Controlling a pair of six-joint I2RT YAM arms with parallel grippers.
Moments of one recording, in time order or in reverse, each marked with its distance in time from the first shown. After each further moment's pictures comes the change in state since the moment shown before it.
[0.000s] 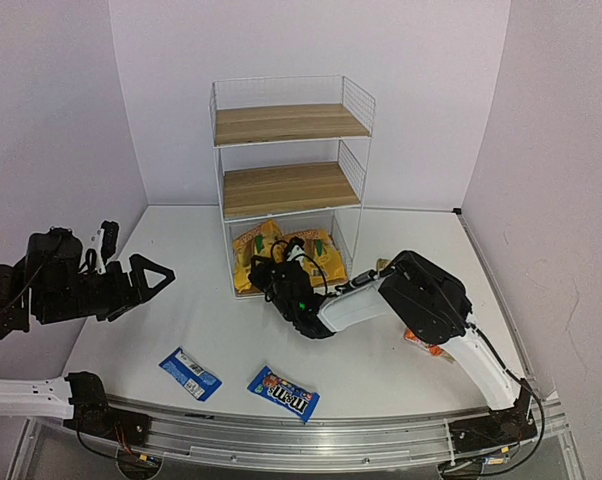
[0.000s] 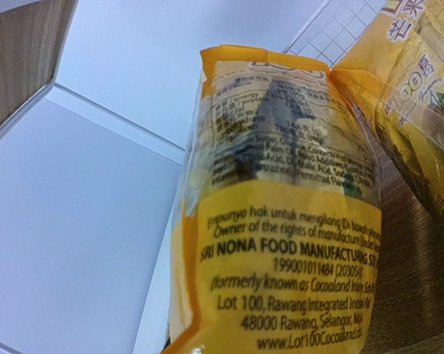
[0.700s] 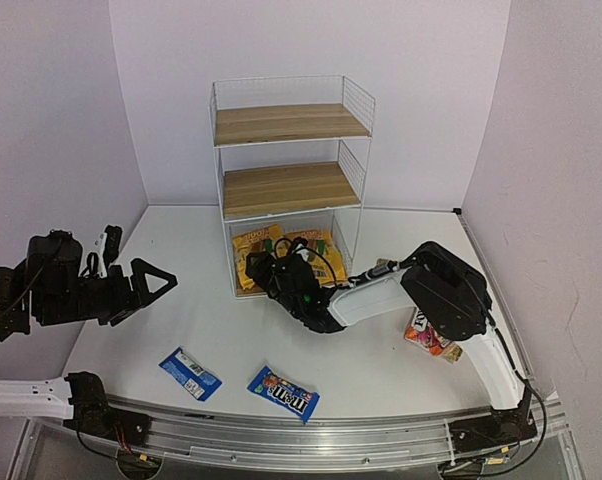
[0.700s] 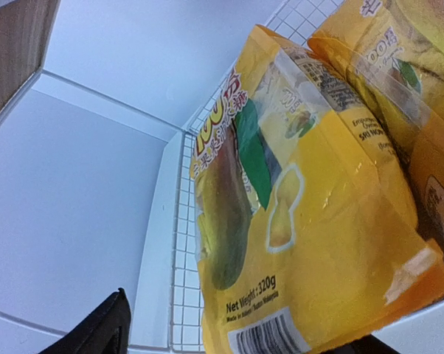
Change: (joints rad) left arm -0.001 -0.014 -0.019 0.009 0.054 -0.017; right arm 0.014 -0.156 -0.110 -0.204 -0.040 0.090
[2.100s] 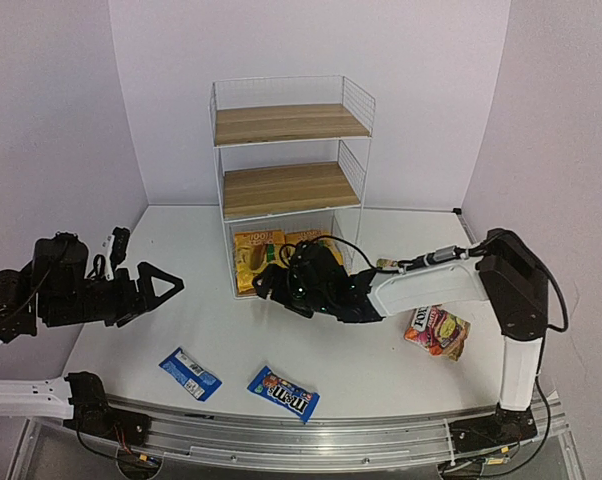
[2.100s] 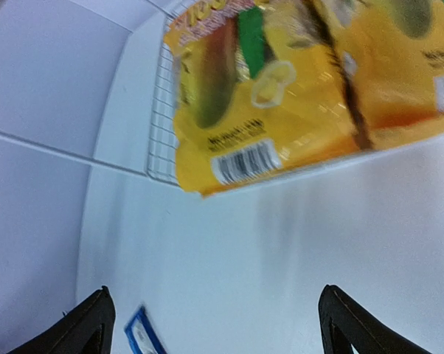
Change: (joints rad) left arm 0.000 0.011 -0.034 0.057 0.037 0.030; right arm 0.027 -0.344 -0.198 -0.421 -0.239 -0.100
